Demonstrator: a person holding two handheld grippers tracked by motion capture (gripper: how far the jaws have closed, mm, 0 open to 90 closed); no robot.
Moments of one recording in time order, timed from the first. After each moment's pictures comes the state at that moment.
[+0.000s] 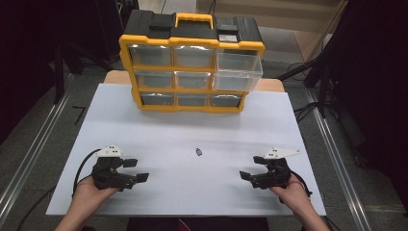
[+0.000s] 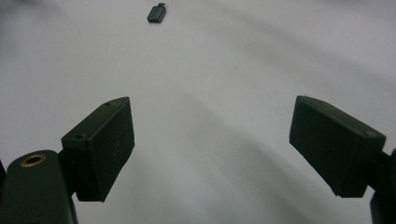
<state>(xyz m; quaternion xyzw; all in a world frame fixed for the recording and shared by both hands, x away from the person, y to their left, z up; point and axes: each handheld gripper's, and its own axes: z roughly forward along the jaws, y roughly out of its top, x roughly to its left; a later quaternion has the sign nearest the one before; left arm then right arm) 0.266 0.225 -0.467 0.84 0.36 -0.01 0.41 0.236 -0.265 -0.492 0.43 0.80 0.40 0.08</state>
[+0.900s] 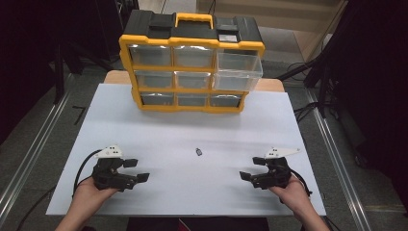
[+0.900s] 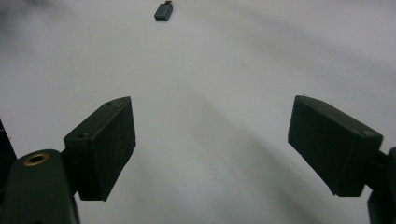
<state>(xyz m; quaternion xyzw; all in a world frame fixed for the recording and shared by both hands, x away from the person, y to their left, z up) 0.263 0.223 -0.468 0.84 0.36 0.00 0.41 0.237 -0.266 -0.491 0.44 0.80 0.40 0.05</state>
